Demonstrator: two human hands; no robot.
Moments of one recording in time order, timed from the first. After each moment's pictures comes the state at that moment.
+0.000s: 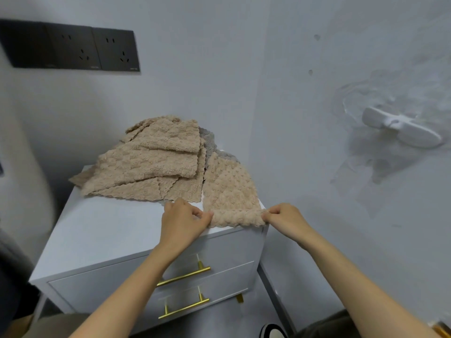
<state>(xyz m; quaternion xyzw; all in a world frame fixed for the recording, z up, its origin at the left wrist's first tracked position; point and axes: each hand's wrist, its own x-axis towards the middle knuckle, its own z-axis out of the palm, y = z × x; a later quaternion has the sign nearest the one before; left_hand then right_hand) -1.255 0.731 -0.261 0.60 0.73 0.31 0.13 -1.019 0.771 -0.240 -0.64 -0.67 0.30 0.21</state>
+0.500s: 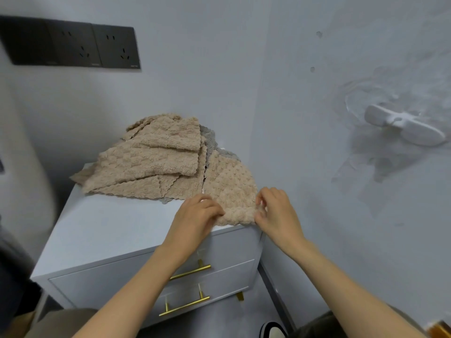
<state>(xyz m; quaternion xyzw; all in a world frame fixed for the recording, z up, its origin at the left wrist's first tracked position) -1.252 0.733 -0.268 0.80 0.50 0.31 -0.07 -1.037 0.764 -0.256 -0.52 -0.79 0.04 0.32</state>
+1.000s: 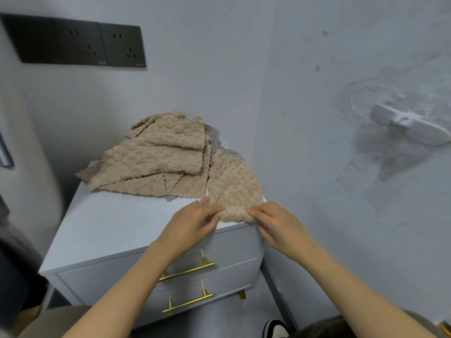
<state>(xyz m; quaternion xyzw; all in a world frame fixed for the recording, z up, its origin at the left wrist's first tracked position) -1.269 0.726 -0.271 0.79 0.56 0.24 0.06 -1.019 0.766 -0.277 -0.34 -0.91 -0.06 0.23</state>
